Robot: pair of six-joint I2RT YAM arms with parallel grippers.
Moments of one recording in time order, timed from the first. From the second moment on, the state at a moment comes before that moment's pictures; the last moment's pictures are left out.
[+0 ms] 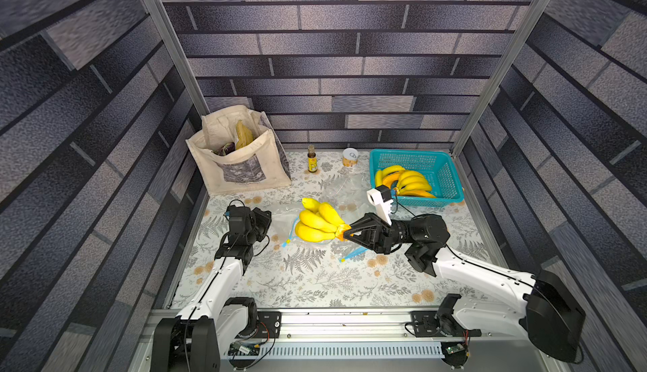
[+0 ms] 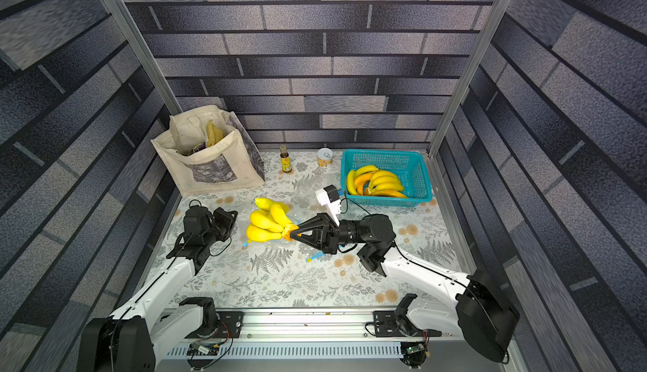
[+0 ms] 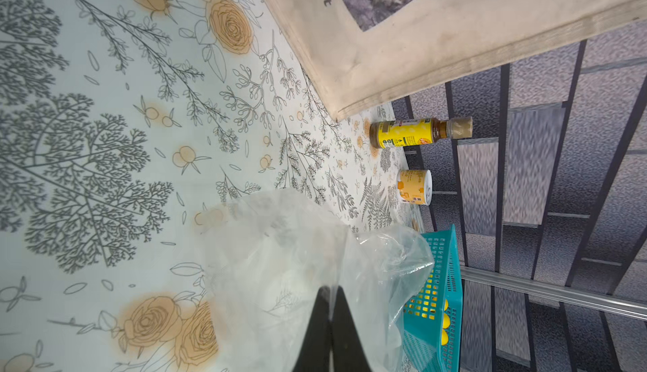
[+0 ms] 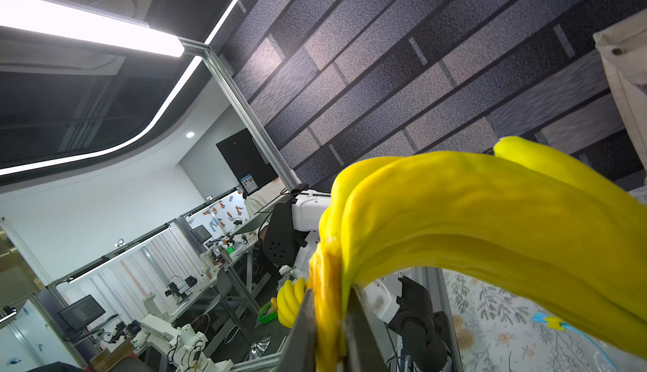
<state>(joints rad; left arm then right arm) -0.01 1.01 0.42 0.07 0.23 -1.13 0.83 1.10 0.64 1.03 -0.88 0.99</state>
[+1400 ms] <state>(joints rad) 0.02 0.89 0.32 0.07 0.18 -1.10 0.15 1.64 1.00 0.03 -0.38 -0.02</state>
